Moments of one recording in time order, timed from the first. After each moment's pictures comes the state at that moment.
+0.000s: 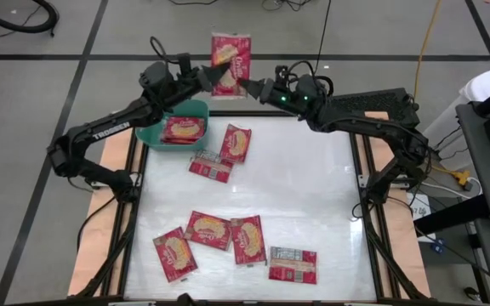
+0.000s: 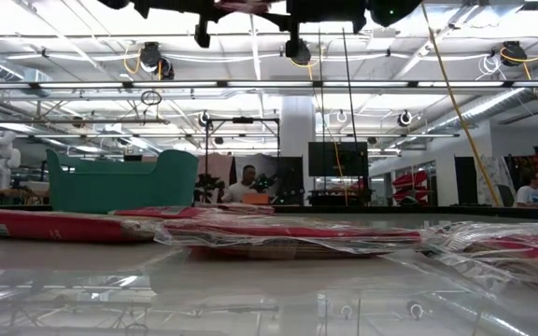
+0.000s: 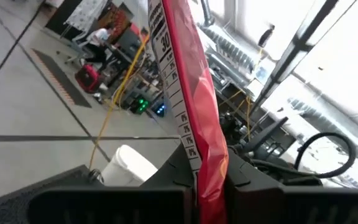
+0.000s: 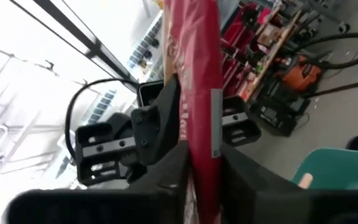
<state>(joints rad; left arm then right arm) 0.59 1.37 1.23 0.37 0.12 -0.77 -0.44 1.62 1.32 0.53 -0.11 1.06</state>
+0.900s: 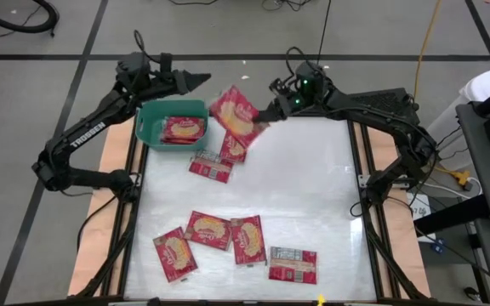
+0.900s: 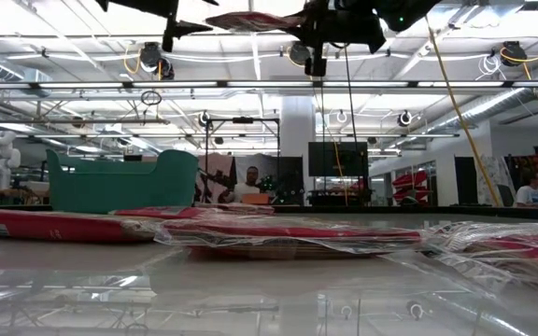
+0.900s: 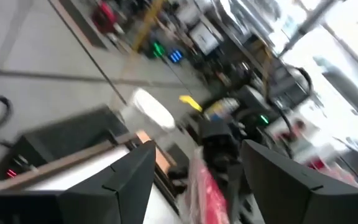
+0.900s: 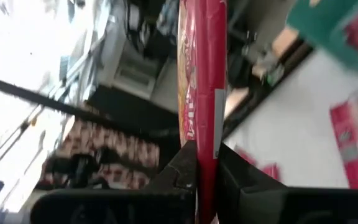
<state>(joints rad) 0.79 1.19 1.23 -0.07 0.45 -0.77 -0.61 1.56 1.32 0.05 -1.00 0.96</state>
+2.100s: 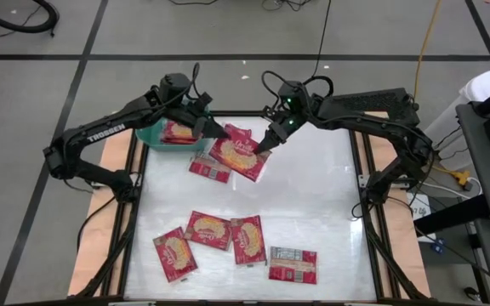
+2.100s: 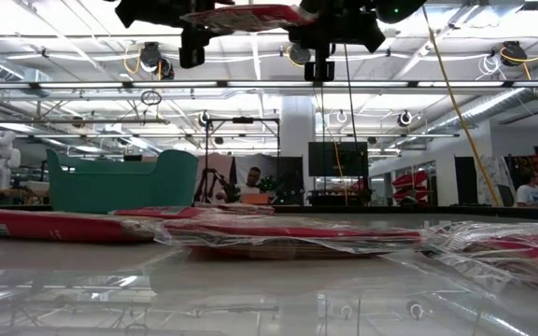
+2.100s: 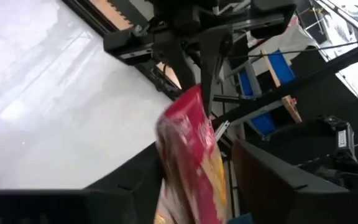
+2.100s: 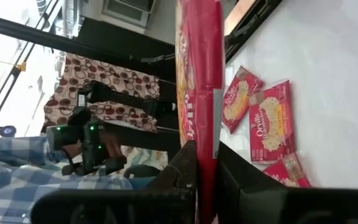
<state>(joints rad) 0.57 1.33 1.23 -0.34 0.84 -0.55 -0.47 1.58 1.32 -0.23 -1.07 0.80</state>
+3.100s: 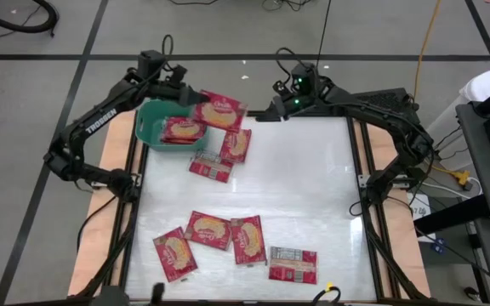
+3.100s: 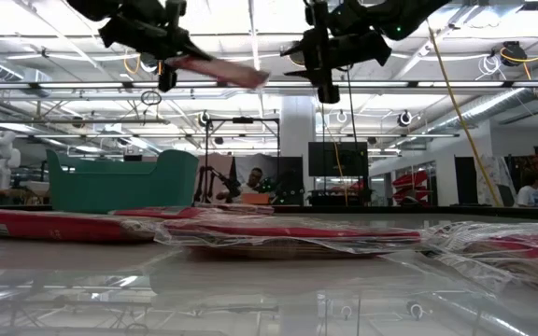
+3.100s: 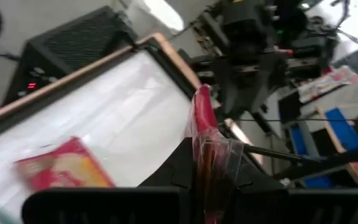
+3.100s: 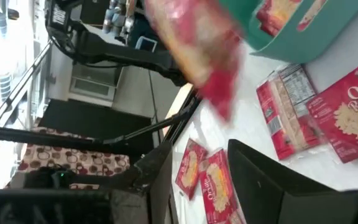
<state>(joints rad) 0.97 1.33 1.23 -0.40 0.86 -0.40 -0.68 1.60 1.32 -0.20 -0.89 0.83</state>
